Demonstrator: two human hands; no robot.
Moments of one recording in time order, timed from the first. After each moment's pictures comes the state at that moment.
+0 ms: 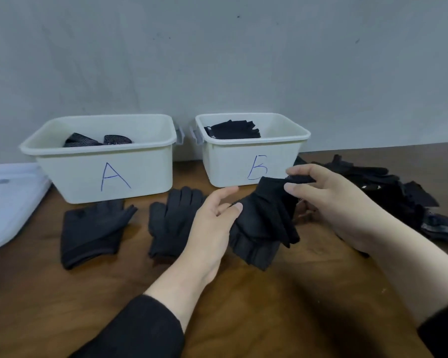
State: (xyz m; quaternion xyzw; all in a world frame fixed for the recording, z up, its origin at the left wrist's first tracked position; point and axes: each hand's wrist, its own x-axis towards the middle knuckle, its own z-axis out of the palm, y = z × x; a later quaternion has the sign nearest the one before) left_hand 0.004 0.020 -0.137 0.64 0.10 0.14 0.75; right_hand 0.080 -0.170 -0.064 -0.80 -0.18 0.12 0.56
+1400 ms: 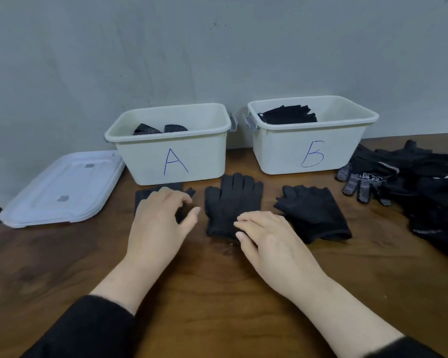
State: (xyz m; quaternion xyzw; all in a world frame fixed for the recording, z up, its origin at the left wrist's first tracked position) left_hand -0.085 0.163 -0.152 0.93 0.17 0.30 0.11; right_hand 0.002 -0.049 -0.176 -0.84 -0.46 -0.14 0.24
